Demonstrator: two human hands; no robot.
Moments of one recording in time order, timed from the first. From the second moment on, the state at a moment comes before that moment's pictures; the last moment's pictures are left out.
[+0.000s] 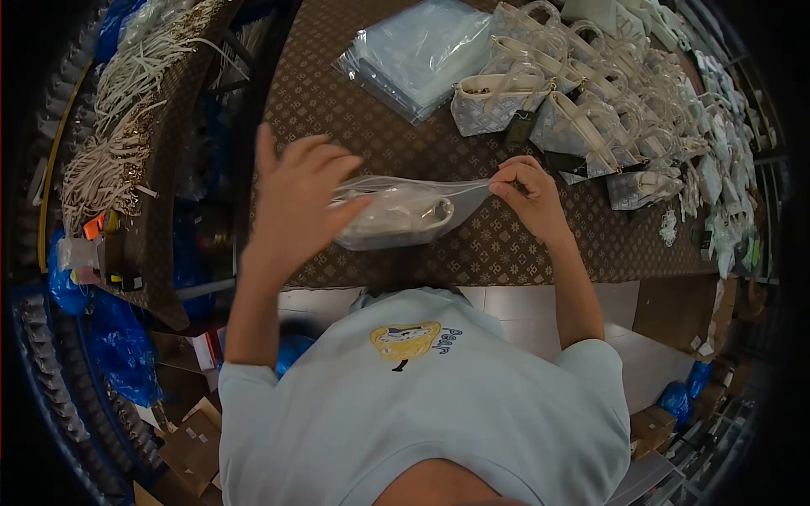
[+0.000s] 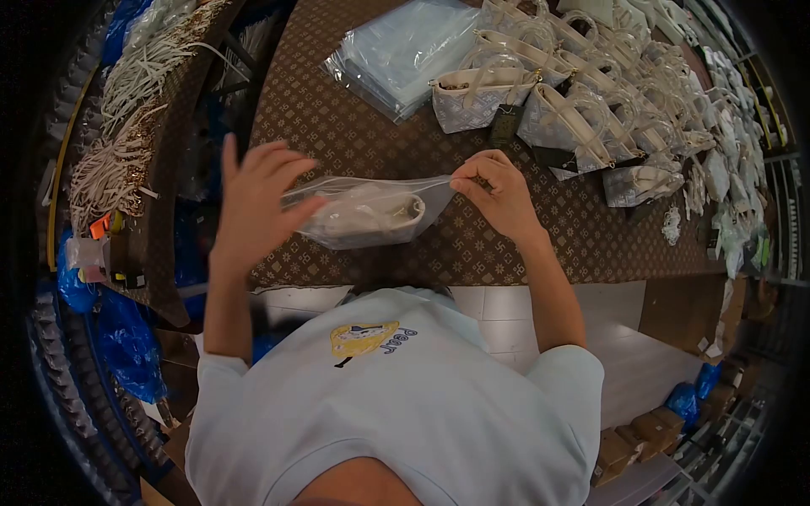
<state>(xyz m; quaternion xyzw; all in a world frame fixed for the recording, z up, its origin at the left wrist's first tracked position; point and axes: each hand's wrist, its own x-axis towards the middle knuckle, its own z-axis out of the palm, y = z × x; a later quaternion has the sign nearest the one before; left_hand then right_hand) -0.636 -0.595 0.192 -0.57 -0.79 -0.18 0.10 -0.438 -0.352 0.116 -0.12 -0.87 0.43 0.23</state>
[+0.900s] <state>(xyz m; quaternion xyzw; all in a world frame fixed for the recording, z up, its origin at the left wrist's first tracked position) -0.621 -0.564 0.142 -0.63 -0.75 -0.17 0.06 -0.425 -0.362 0.114 -0.12 -0.87 0.39 0.26</state>
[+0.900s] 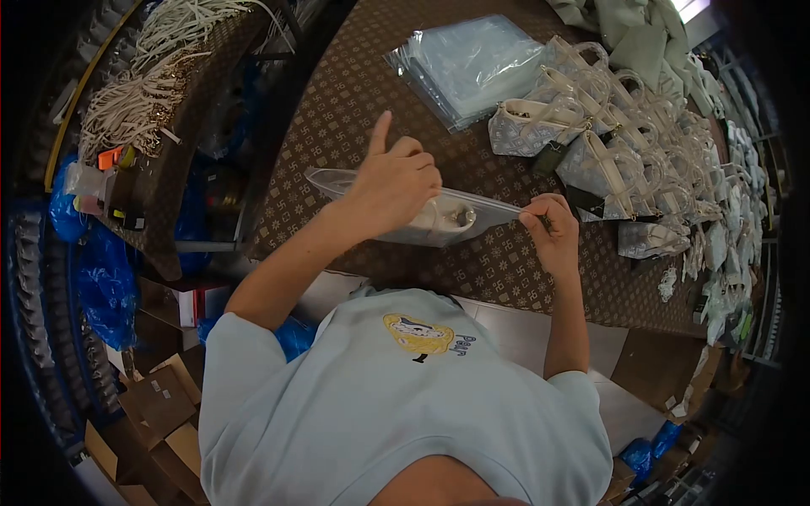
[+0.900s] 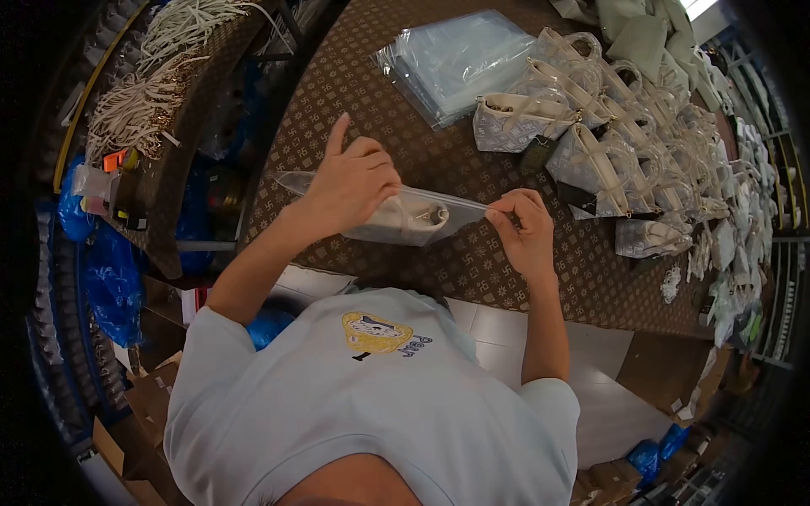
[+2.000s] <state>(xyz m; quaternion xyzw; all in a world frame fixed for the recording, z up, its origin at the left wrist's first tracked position) -0.592 -0.575 0.034 -0.29 -0.76 -0.58 0.00 -0.550 -0.484 0.053 -0.04 -0.53 0.85 -0.05</state>
